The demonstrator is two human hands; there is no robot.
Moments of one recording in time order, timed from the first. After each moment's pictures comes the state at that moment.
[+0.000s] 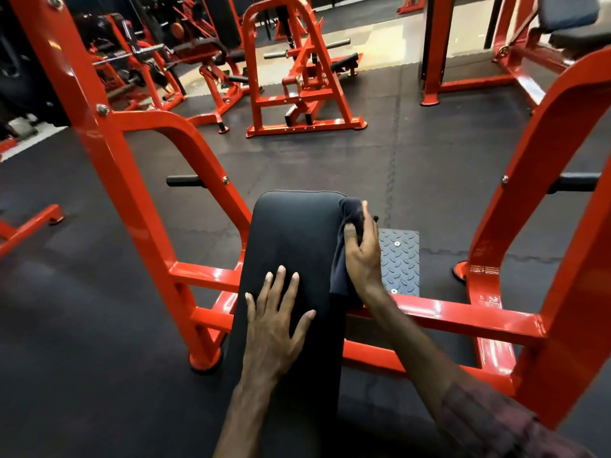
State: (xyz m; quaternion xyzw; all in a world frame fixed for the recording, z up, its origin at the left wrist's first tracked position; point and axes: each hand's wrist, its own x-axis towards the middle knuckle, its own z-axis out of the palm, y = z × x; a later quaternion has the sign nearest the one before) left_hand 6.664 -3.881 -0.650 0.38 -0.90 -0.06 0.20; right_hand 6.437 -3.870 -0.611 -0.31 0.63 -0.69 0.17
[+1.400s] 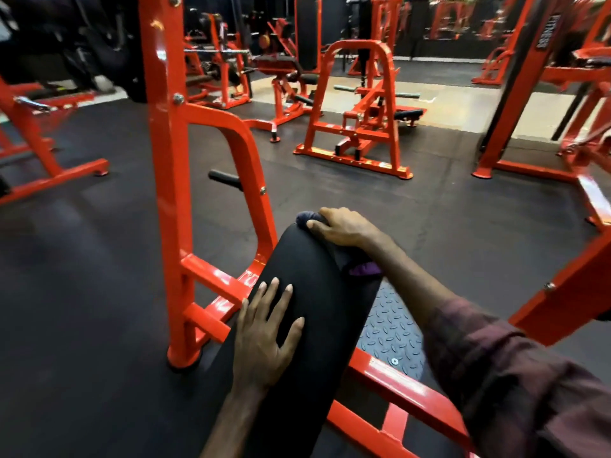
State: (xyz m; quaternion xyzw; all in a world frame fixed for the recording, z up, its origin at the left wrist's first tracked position) left_hand 6.635 -3.914 -0.649 0.47 -0.80 -0.06 0.38; right_hand 6.387 -4.022 -0.483 -0.71 0.69 -0.09 0.12
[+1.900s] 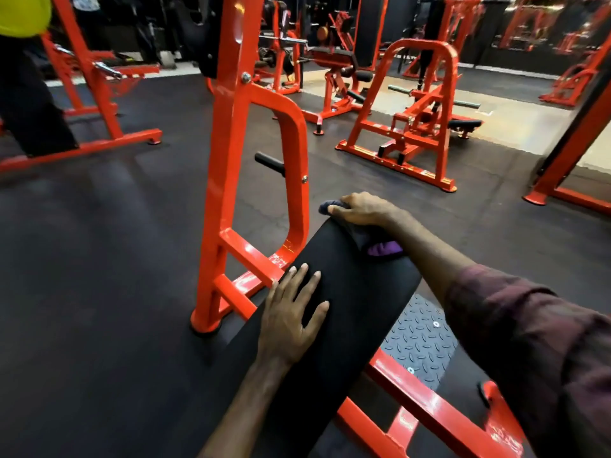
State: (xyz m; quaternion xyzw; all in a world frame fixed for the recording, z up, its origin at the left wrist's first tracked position) left_hand 6.638 -3.908 -0.649 0.50 -0.77 -0.08 0.38; right_hand 6.430 -4.057 -0.462 -0.76 0.64 -0.03 0.11
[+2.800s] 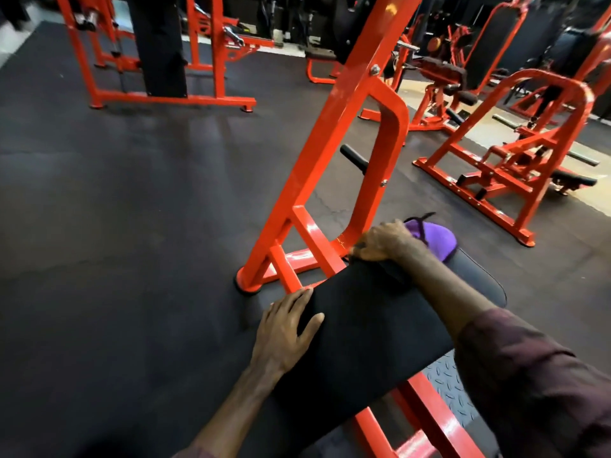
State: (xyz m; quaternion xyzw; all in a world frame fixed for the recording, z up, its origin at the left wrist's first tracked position) left_hand 6.731 -3.842 -0.710 0.67 -0.65 -0.13 0.34; right_hand 6.562 -4.044 -0.521 -0.81 0.51 0.26 -0.13
